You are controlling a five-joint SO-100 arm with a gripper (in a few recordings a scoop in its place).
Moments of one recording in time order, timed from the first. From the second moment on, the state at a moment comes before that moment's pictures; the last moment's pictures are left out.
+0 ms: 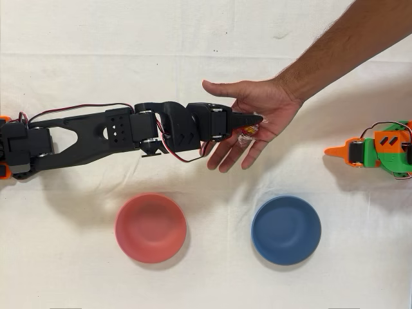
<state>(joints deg) -7.7 63.5 53.3 37.9 15.8</state>
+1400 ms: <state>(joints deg) -2.3 135.2 117.3 59.8 -3.5</state>
